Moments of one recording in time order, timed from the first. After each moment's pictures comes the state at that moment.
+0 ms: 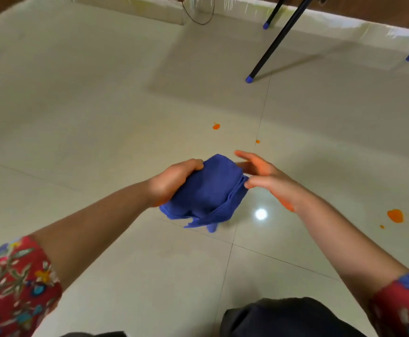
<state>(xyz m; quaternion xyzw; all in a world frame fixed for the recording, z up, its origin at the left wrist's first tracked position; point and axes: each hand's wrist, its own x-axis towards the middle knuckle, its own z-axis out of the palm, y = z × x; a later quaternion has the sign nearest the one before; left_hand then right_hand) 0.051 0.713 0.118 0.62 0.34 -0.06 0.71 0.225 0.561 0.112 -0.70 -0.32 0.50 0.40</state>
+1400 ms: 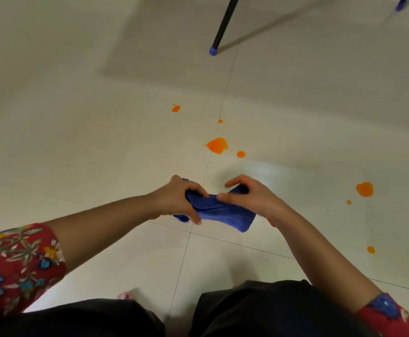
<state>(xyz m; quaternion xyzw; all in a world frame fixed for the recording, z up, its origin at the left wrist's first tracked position) 0.132 0.630 0.053 0.77 0.29 -0.20 0.53 0.282 0.465 0.058 -0.78 -0.24 0.48 0.32</state>
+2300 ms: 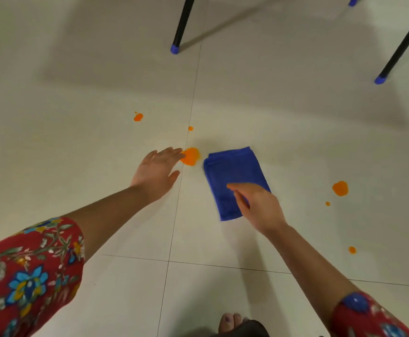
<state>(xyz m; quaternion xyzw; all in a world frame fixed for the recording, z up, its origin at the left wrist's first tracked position) 0.220 0.697 -0.028 0.98 0.16 -0.03 0.15 0.336 0.438 -0.019 -0.88 -0.39 0.16 0.20</state>
